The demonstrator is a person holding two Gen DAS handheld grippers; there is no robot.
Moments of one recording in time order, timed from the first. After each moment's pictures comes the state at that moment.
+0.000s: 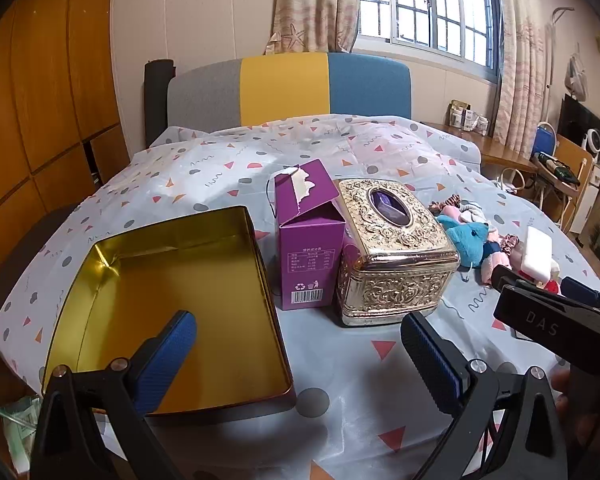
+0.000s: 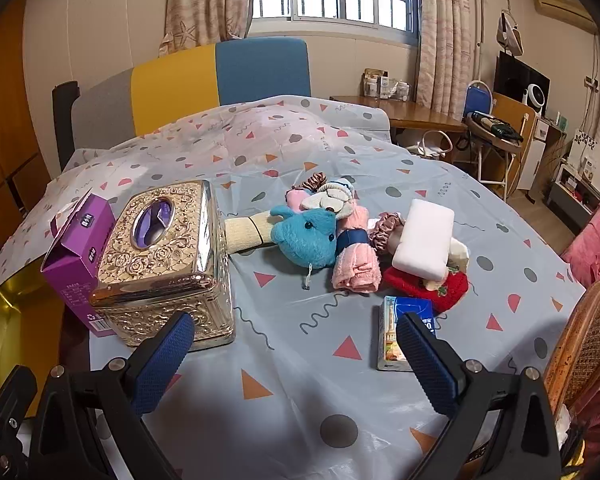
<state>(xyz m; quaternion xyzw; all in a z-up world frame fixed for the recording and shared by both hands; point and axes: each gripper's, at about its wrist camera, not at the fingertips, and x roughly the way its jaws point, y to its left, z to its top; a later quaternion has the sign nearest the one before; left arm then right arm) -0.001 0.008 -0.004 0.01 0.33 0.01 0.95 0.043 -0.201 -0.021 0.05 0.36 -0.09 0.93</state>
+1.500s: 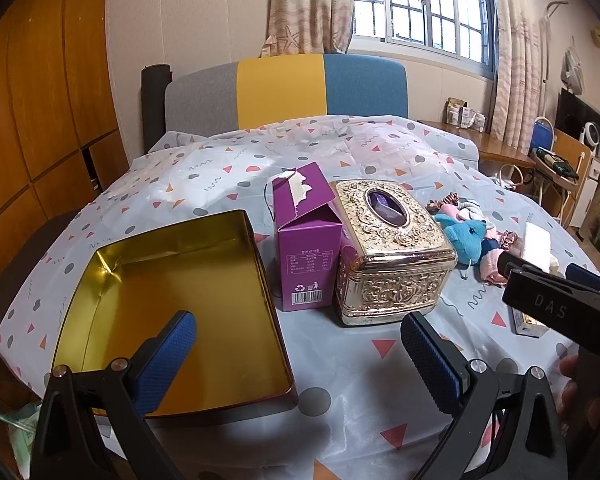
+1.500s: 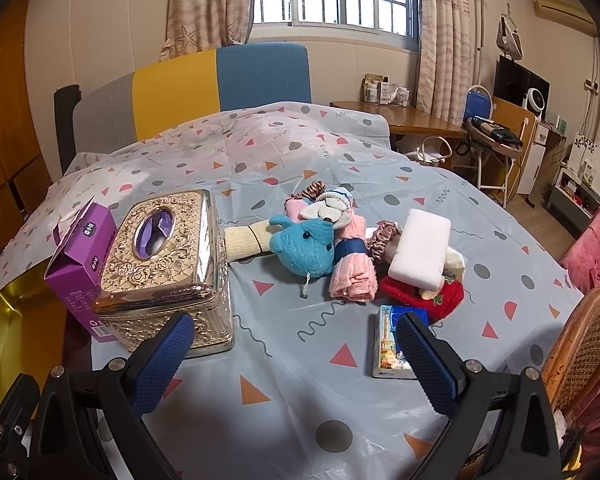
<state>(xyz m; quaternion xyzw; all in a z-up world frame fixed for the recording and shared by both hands) -0.002 0.006 -0.001 0.02 0.32 0.01 0.95 0.041 -0.204 -0.013 0.05 0.35 -0.09 0.93</state>
